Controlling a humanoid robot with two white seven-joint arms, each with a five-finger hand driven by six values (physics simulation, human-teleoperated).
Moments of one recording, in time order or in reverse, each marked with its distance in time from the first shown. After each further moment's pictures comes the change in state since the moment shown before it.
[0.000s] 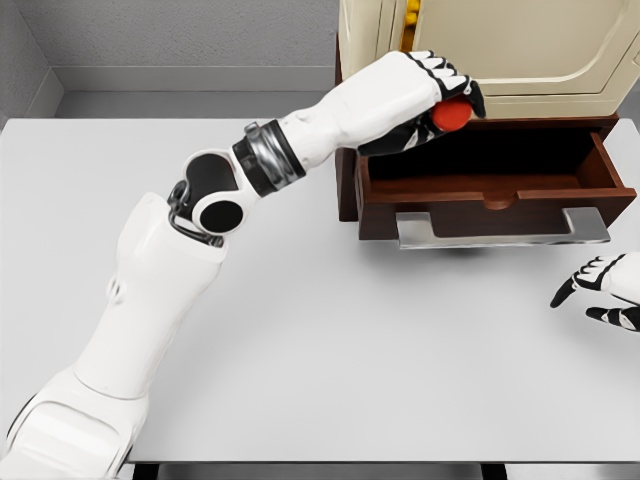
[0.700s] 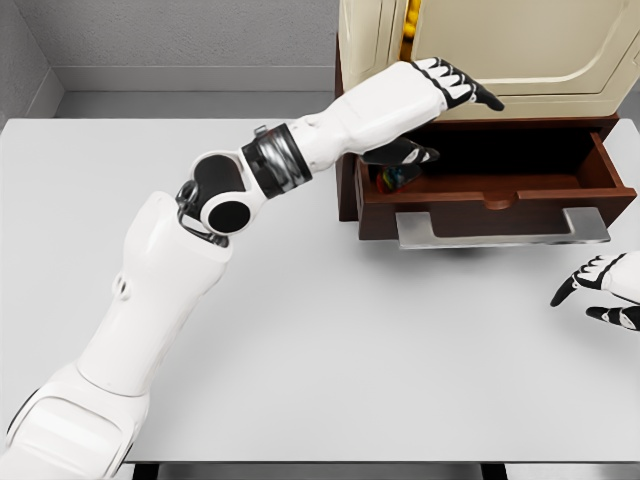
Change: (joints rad) left arm -0.006 0.000 -0.027 0.027 -0.002 -0.002 -0.002; right arm -0.002 0.000 0.000 0.001 -0.002 0.000 0.000
